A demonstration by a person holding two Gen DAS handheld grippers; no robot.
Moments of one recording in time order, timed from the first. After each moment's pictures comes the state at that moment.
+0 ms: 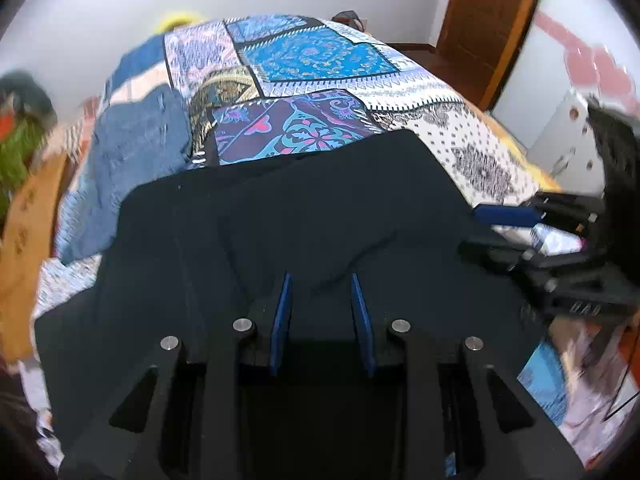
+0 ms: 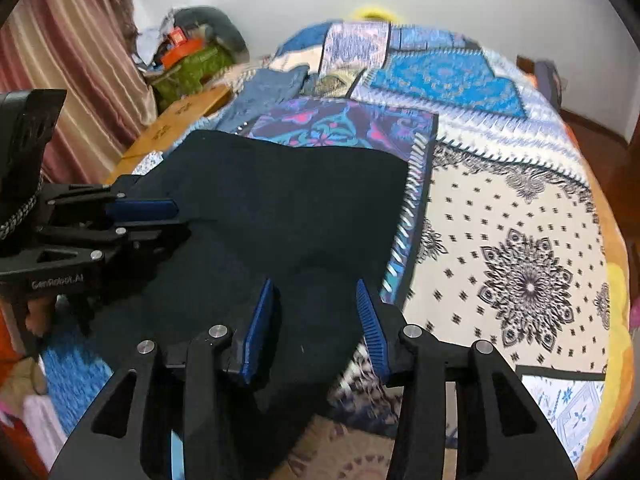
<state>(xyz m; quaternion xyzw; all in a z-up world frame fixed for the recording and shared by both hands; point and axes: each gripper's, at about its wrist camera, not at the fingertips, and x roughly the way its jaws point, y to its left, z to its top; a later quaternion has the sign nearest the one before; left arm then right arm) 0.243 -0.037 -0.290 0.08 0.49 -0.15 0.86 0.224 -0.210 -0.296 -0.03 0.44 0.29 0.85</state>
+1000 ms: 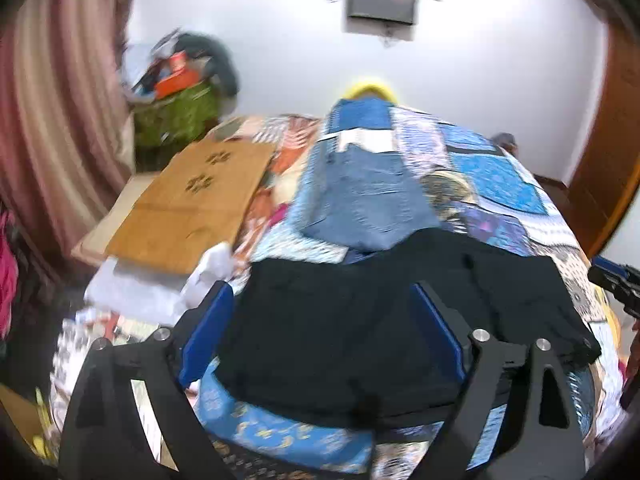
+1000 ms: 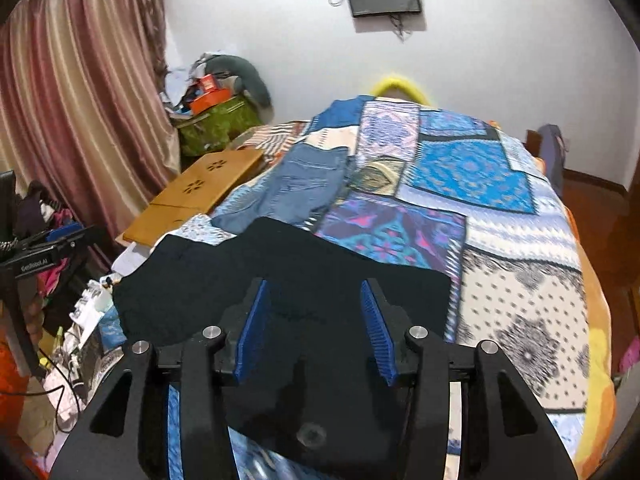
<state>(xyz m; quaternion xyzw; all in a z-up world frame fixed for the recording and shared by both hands) 0.127 0.172 -0.207 -0.07 0.36 0.14 0.92 0.203 -0.153 -0.217 -0.02 0.34 0.31 0.89</state>
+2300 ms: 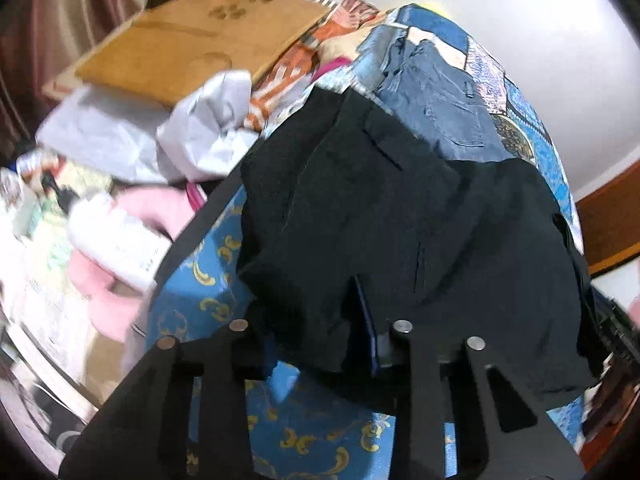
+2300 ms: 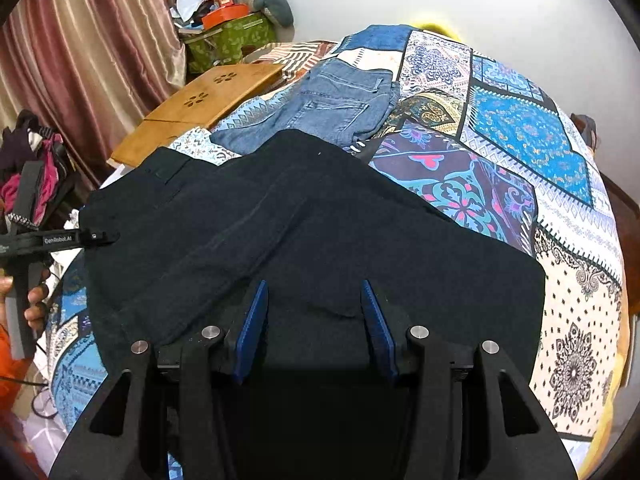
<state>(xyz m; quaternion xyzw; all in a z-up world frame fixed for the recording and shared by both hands) 0.147 0.245 -0.341 -0.24 0.49 0.12 0.83 0.229 -0.080 -0.276 -0.11 0.44 0.32 0.83</state>
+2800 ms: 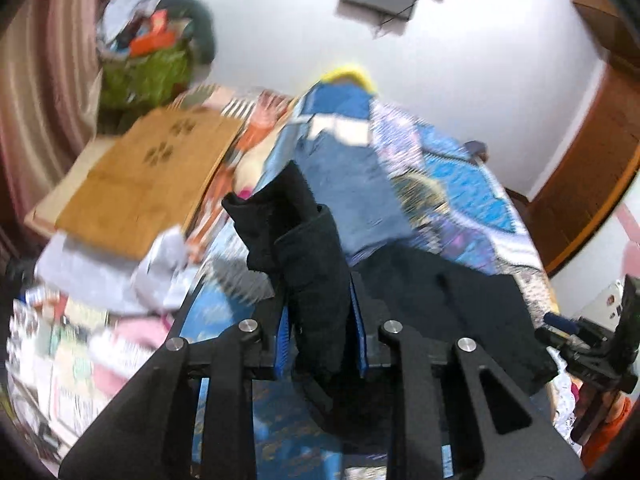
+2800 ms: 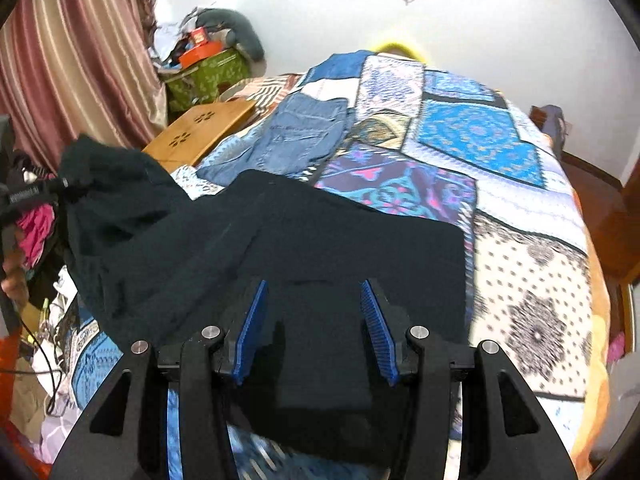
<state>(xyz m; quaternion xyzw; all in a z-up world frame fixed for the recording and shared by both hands) 0.169 0.183 -0.203 -0.14 0.37 0.05 0.92 0.204 -0.143 -0.241 -0.07 0.41 0.28 0.87</state>
